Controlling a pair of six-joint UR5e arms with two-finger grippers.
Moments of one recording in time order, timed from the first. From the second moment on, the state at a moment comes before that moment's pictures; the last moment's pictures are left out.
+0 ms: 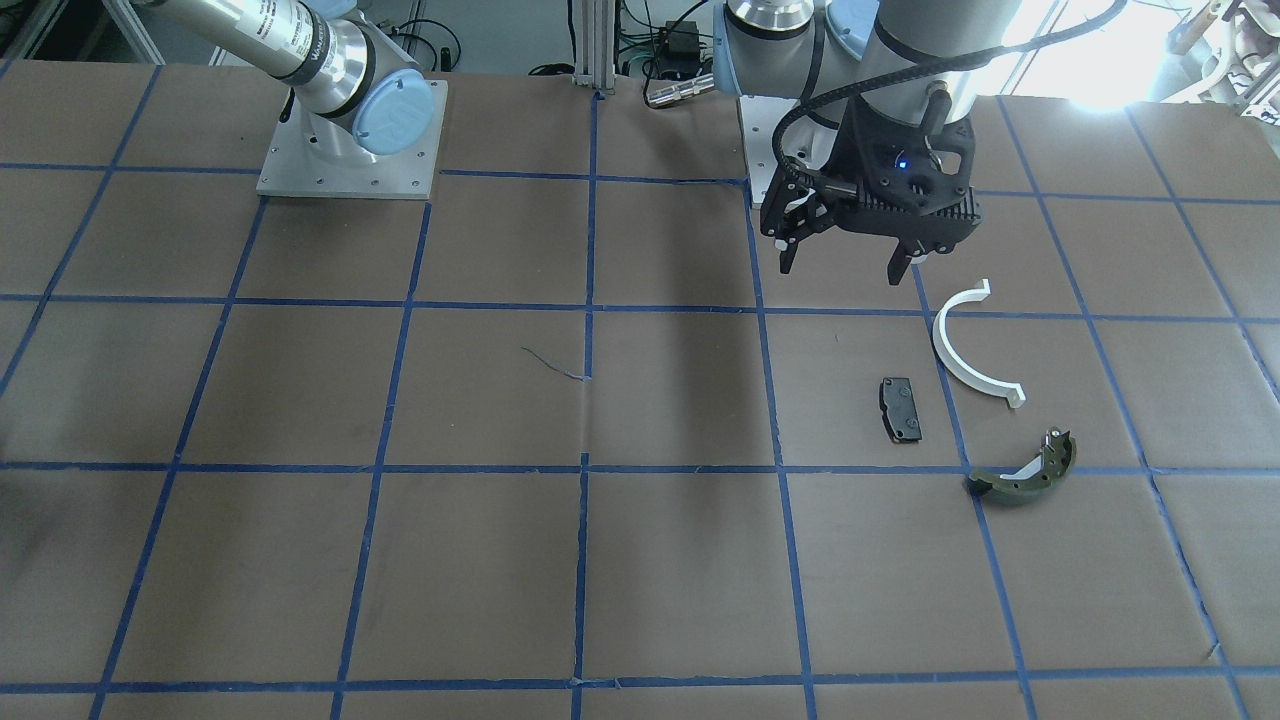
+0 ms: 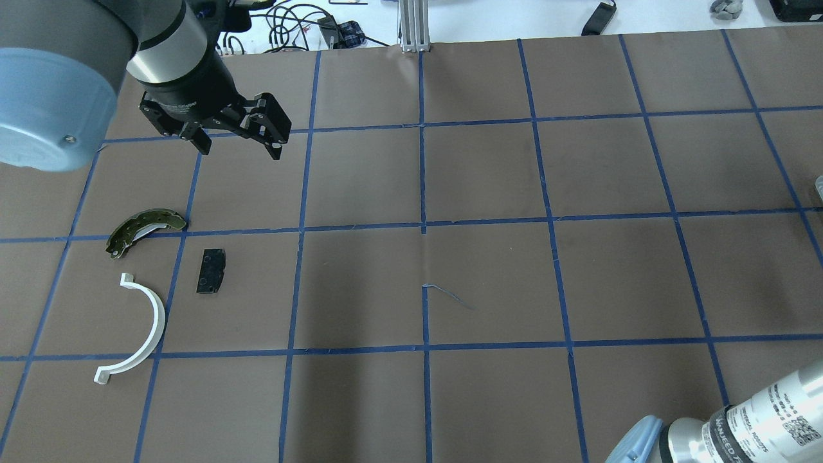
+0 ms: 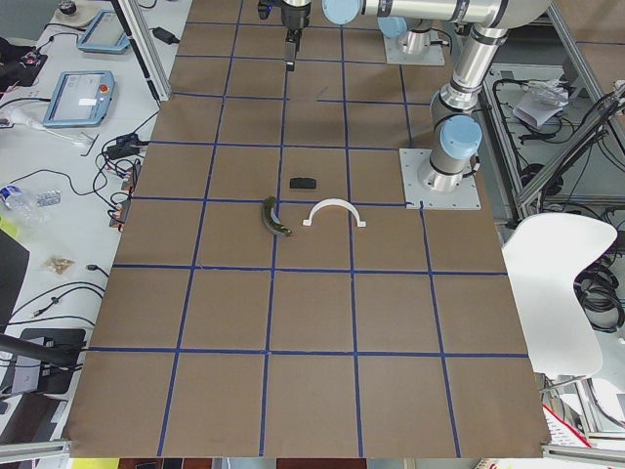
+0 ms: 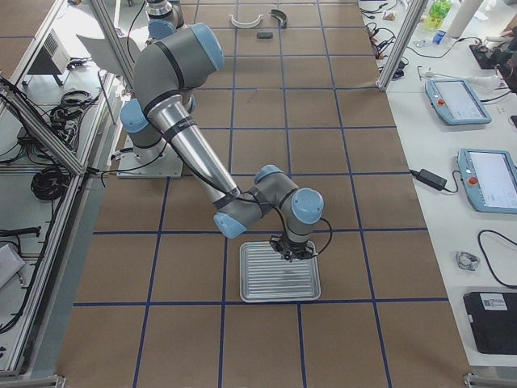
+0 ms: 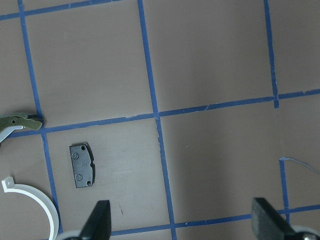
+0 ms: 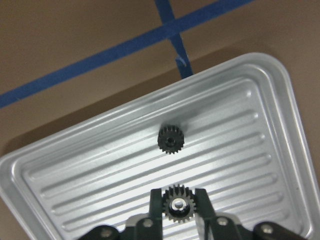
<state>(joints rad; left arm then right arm) -1.63 -1.57 -1.57 -1.49 1.59 0.06 0.72 -1.00 1.50 -2.11 -1.70 -2.04</state>
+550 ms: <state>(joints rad) -1.63 -1.57 -1.57 -1.49 1.59 0.06 0.95 -1.08 1.50 -1.98 -1.69 -1.60</state>
